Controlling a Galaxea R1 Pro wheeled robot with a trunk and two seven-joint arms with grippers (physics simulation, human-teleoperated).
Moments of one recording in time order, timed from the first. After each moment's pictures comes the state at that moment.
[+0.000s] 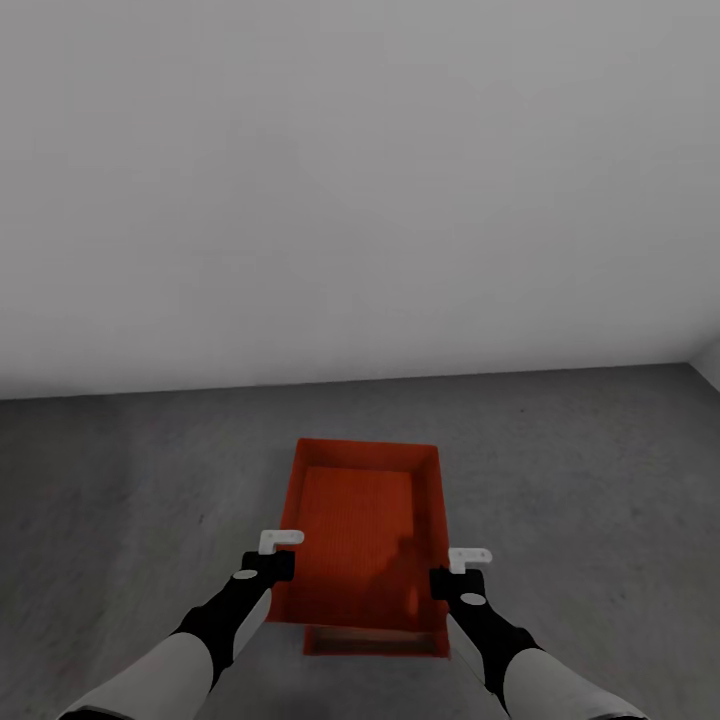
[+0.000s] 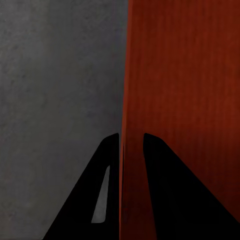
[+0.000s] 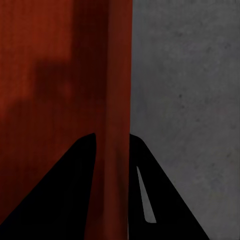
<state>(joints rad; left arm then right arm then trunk) -0.67 -0.08 -0.16 -0.36 0.12 0.07 0.14 -0.66 0.10 0.13 -0.25 -0.08 -0.06 -0.24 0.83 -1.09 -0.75</state>
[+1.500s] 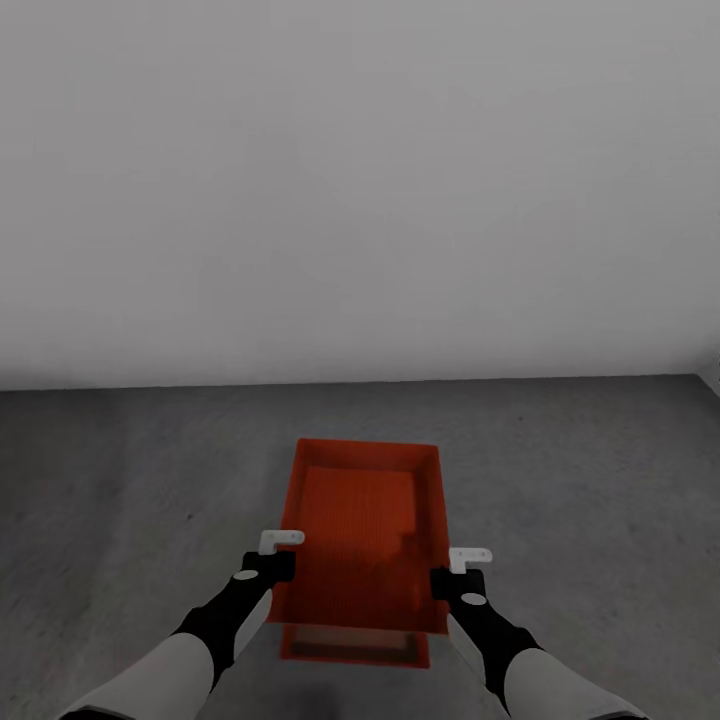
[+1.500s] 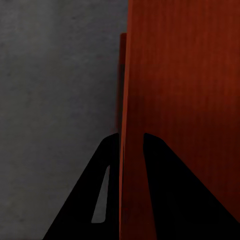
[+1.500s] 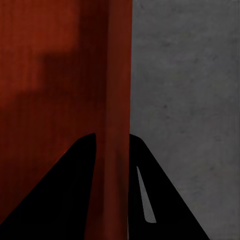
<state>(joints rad) -0.67 -0.08 -0.16 -0.36 0.12 0.07 0.14 -0.66 0.10 0.14 -0.25 -0.08 -0.06 -0.24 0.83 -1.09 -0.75</state>
